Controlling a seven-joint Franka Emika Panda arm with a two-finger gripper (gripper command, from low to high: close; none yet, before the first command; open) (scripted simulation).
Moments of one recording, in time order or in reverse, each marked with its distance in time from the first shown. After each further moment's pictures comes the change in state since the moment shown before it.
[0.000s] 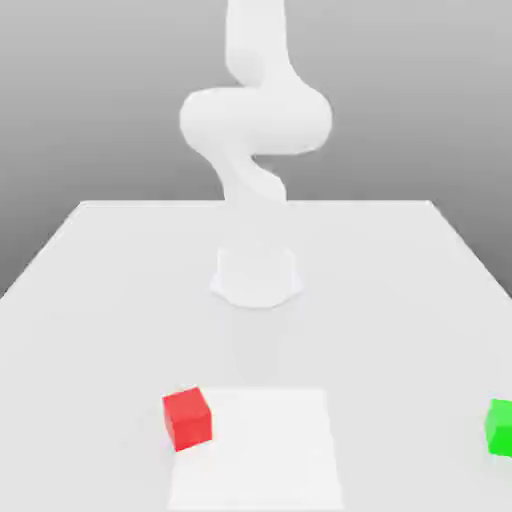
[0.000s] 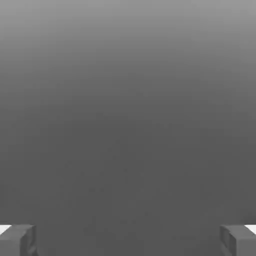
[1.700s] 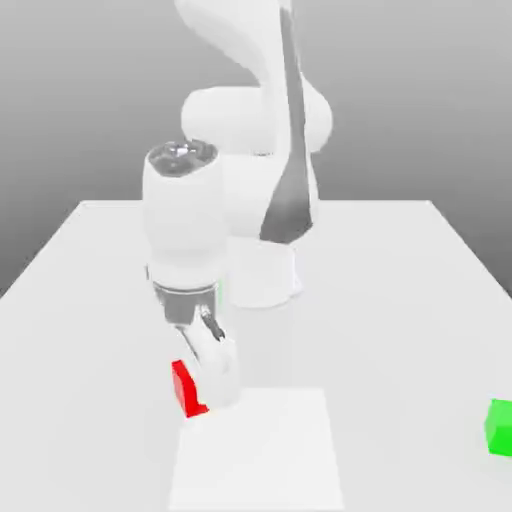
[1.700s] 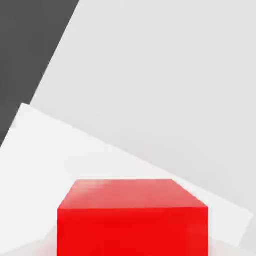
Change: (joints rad) arm -0.043 0.771 -0.003 -0.340 -0.085 0.399 1.007
